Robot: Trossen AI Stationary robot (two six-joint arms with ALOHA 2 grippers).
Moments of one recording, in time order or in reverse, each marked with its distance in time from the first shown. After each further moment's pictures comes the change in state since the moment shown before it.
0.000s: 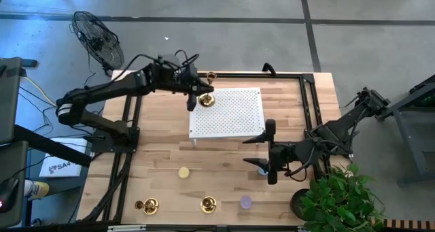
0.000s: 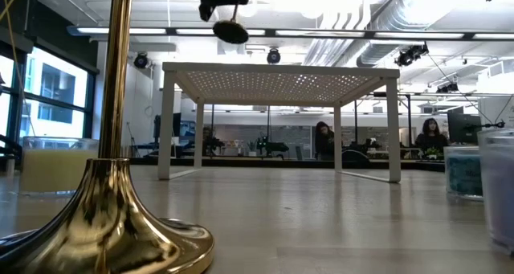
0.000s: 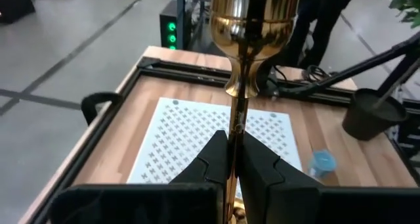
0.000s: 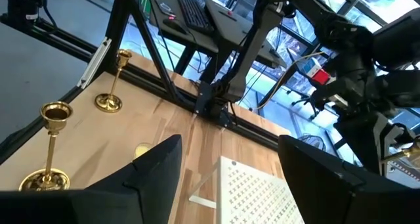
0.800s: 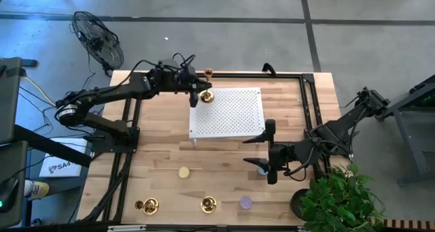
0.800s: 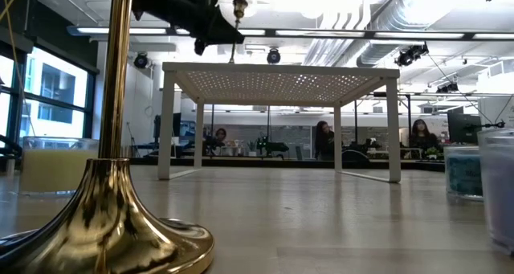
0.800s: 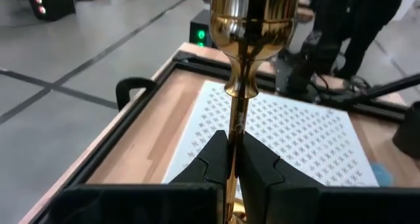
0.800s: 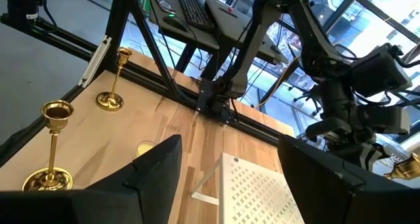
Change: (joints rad) left arm 0.106 0.000 -0.266 0.324 0.004 -0.049; right arm -0.003 0.000 0.000 -0.010 -0.002 0.023
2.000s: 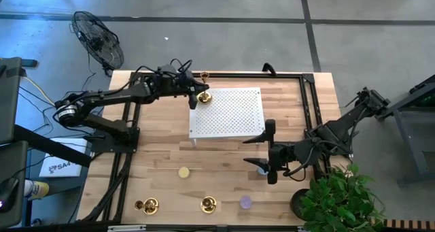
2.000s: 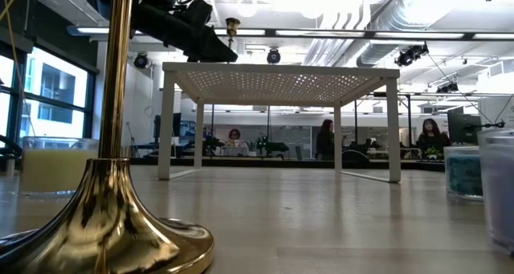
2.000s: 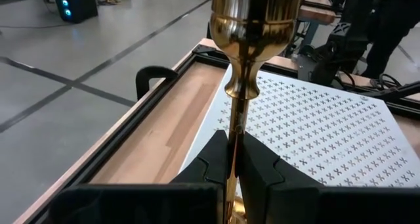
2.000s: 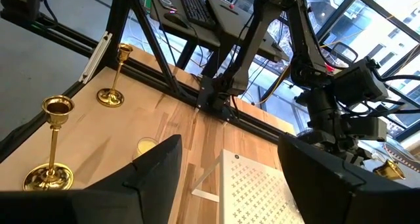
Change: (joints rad) left arm 0.024 -0.002 -0.156 0.139 -0.063 -0.002; right arm 0.000 0.000 0.000 -0.014 0.000 0.003
